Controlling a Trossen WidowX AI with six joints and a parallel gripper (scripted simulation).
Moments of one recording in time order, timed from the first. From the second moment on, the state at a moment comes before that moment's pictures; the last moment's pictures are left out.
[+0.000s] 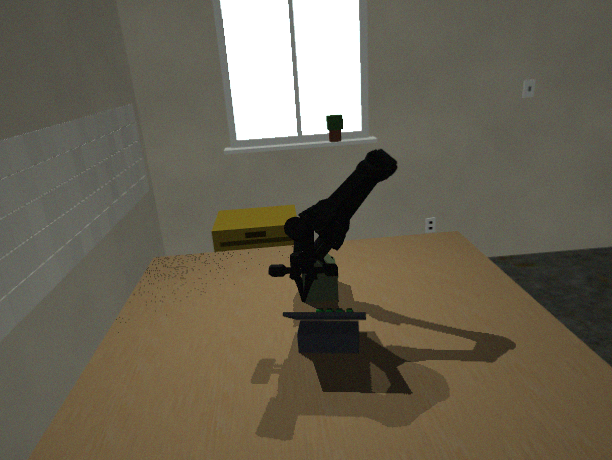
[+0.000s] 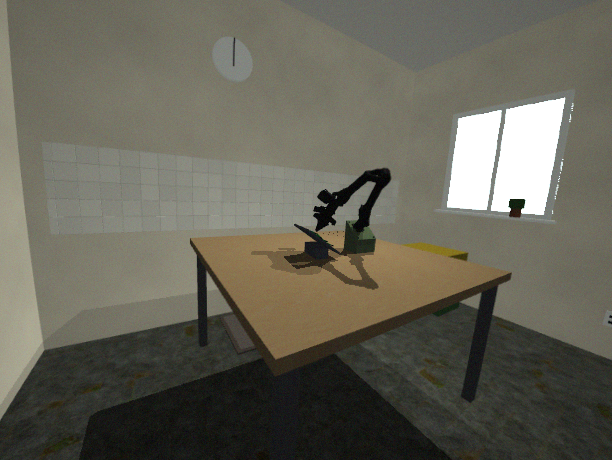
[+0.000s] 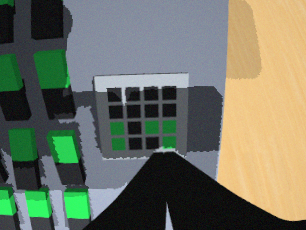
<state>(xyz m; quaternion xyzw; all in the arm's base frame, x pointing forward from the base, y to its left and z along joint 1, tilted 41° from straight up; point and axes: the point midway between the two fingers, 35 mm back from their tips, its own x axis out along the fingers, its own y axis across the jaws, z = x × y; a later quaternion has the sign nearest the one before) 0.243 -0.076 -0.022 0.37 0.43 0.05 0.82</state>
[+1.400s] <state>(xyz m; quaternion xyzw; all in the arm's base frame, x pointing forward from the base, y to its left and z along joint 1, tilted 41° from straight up) 0.298 -0.010 0.077 0.37 0.45 0.05 0.81</state>
